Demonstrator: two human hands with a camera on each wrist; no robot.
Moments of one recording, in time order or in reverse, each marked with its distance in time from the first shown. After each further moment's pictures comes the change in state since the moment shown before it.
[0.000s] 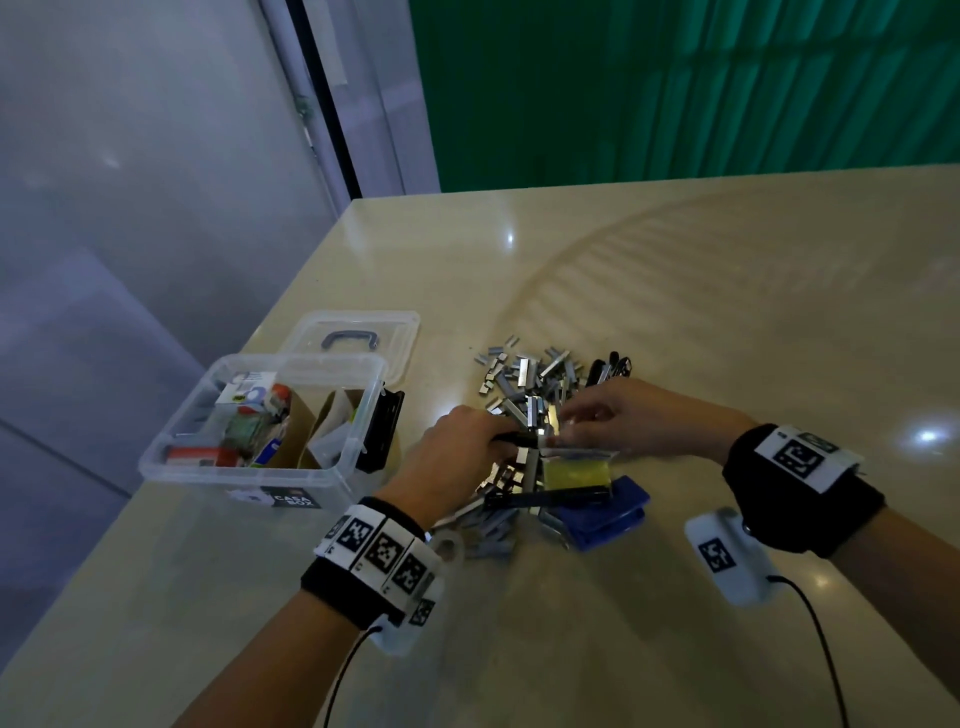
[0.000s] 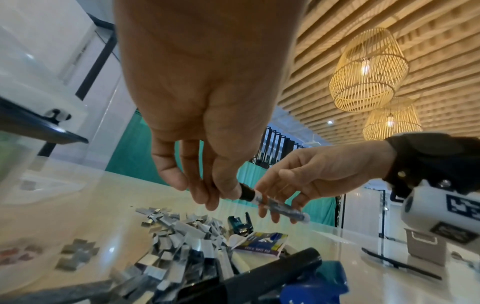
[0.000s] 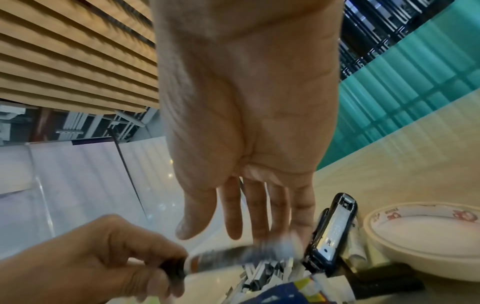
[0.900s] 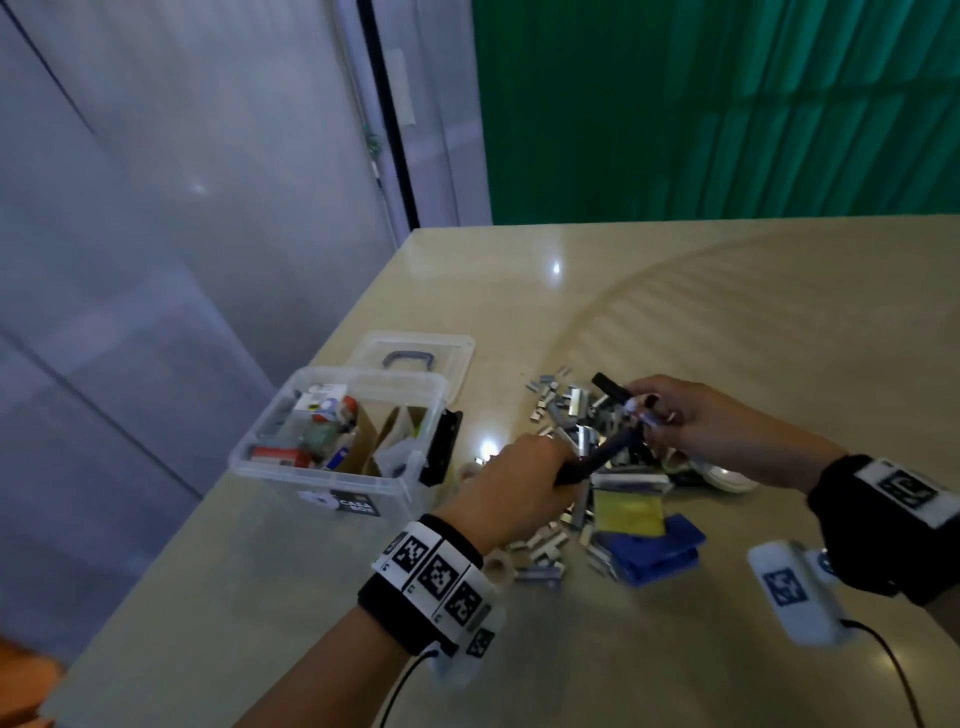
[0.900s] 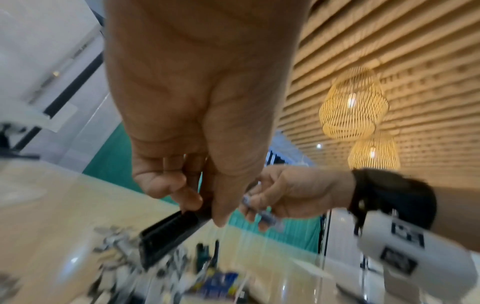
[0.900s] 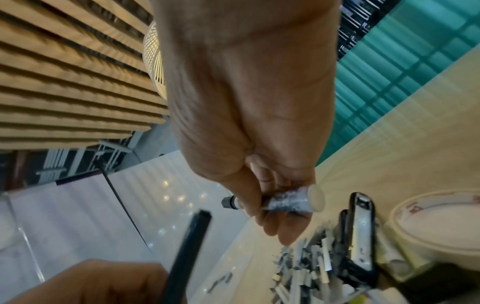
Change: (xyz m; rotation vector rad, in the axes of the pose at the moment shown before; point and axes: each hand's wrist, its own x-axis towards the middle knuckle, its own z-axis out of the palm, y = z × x) left_hand -0.022 0.035 -0.019 0.014 -0.012 0.000; right_hand -0.015 -0.018 -0.016 0.402 0.182 0.178
